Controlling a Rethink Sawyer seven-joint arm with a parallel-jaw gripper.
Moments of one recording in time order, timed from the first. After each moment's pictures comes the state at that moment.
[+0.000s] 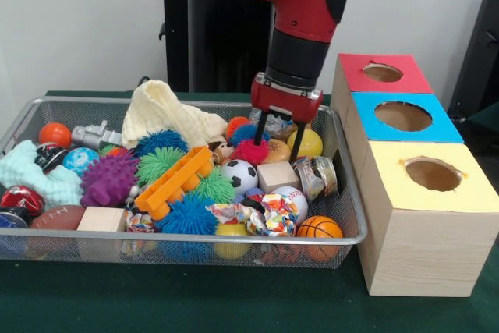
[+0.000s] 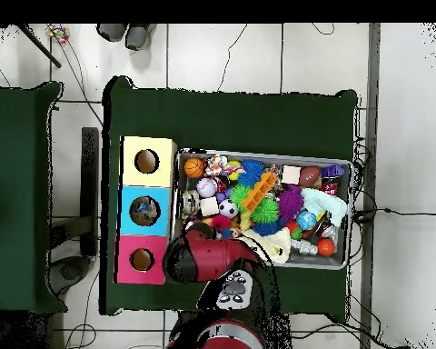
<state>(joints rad) 0.02 -0.47 -0.21 1.84 -0.17 0.00 2.20</state>
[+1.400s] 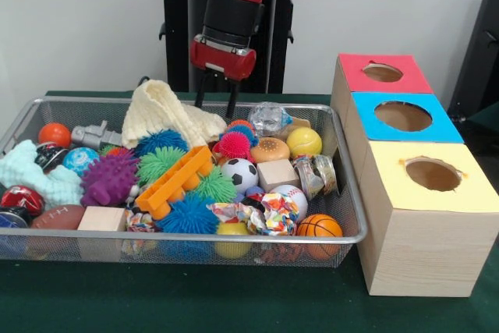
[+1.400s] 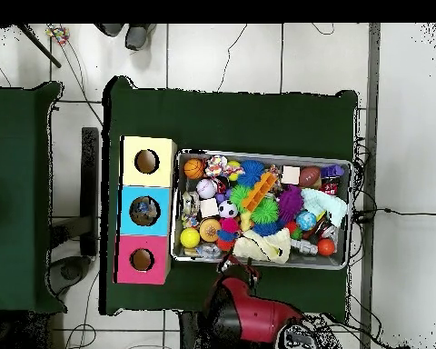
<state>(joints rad) -0.20 -0.51 -0.26 2.13 -0.24 -0.38 2.20</state>
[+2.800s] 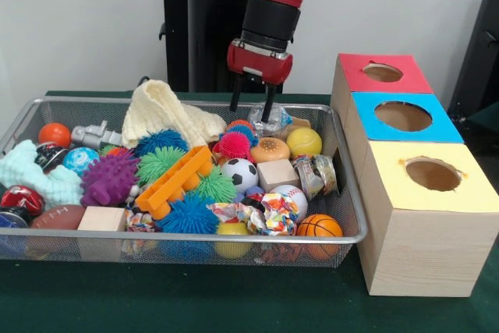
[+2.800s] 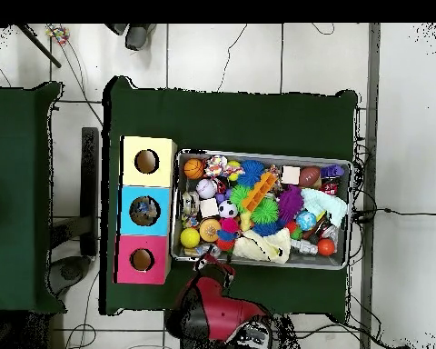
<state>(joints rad) -0.02 -0.48 -0.27 2.16 -0.08 -0.43 2.20</state>
